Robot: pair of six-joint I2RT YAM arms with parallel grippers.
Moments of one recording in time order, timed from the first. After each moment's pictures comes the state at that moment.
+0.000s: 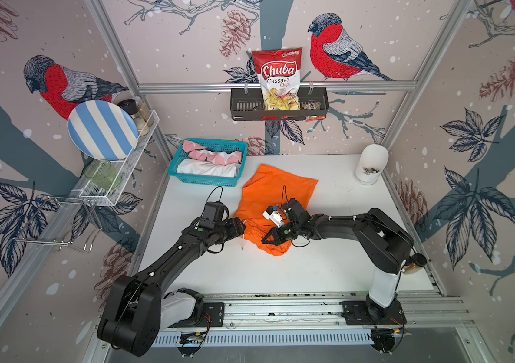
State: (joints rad) left arm -0.33 1.21 0.64 -0.36 0.26 -0.66; right arm 0.80 1.87 0.97 0.04 -0.74 0.40
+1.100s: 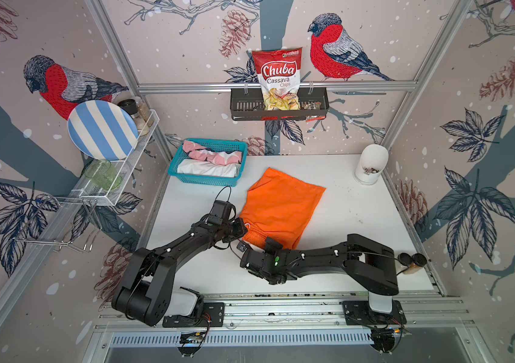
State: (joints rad) left arm -0.35 1.38 0.65 -0.24 0.36 -0.68; right arm 1.39 1.94 1.15 -0.32 0.66 0.05
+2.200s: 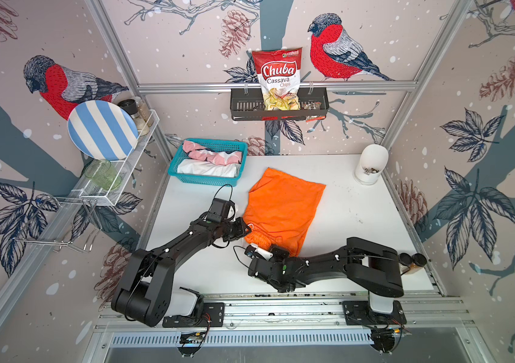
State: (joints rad) left arm -0.33 1.35 0.69 -0.31 0.45 -0.62; right arm 1.37 1.86 1.00 -0.23 0.77 -0.07
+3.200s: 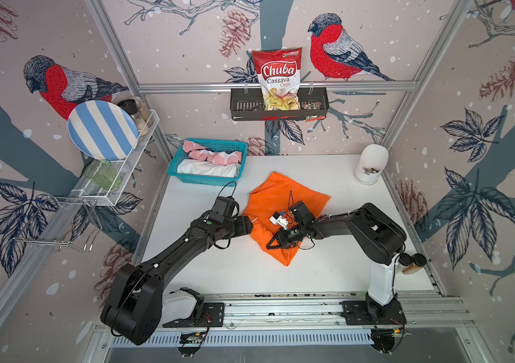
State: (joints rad) left arm -0.43 1.27 0.73 -0.40 0.23 -0.61; right arm 0.72 1.97 0.90 0.10 -0.95 0.57
